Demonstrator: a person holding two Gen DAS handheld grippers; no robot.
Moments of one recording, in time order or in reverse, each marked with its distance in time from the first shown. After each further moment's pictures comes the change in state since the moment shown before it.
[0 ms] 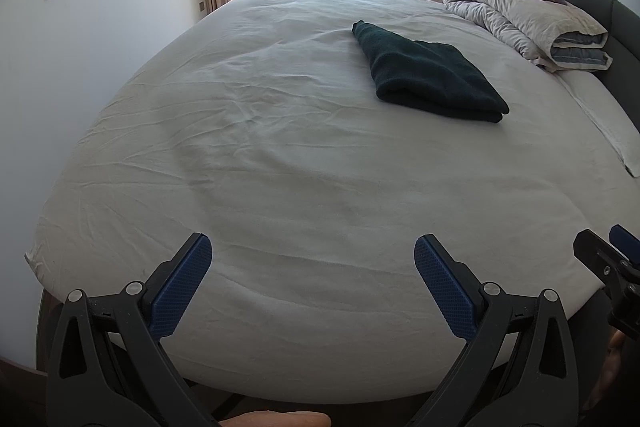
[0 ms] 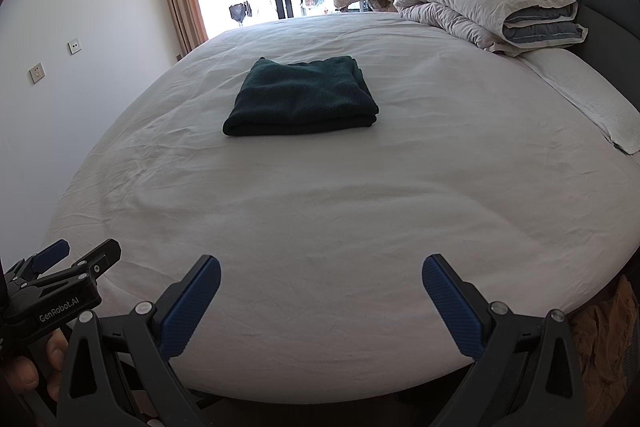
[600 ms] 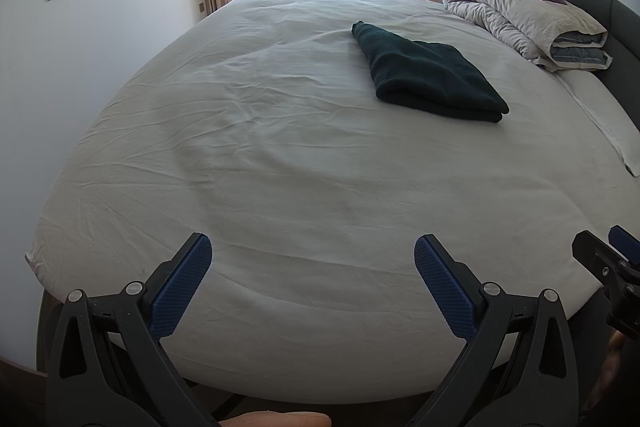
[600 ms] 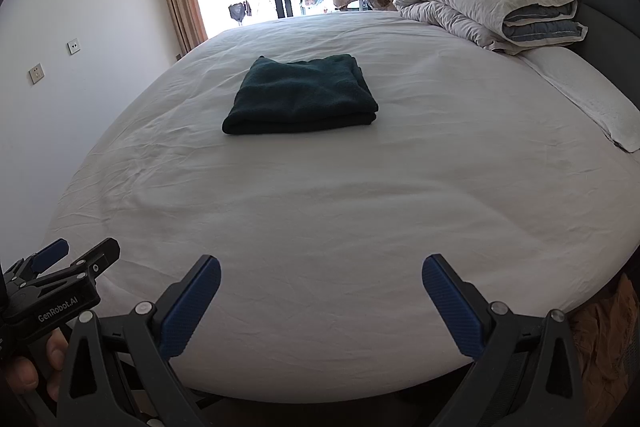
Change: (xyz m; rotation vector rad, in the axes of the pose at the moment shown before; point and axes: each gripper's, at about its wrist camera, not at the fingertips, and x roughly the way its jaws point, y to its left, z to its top) left arm 0.000 0.000 0.000 0.001 0.001 0.000; right arm 0.000 -0.001 0.001 0.001 0.001 0.001
